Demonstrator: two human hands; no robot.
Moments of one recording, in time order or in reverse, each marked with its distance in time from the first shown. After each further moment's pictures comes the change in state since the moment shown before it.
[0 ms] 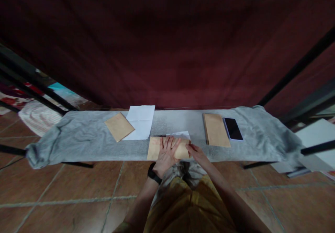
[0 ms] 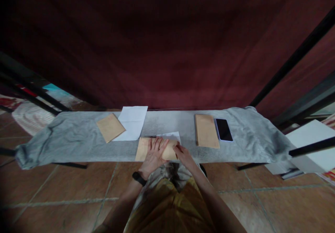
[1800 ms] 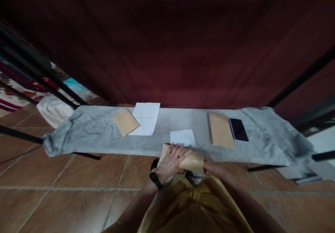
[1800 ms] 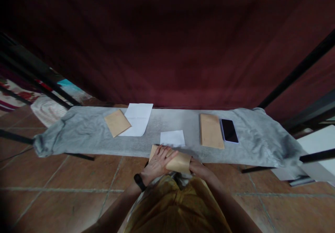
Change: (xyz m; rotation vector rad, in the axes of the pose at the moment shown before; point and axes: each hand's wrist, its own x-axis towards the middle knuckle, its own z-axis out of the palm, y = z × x) left_hand -0.034 0.014 -0.001 -0.024 -0.136 0.223; right_hand -0.039 0.029 -0.039 -0.088 -0.384 -0.025
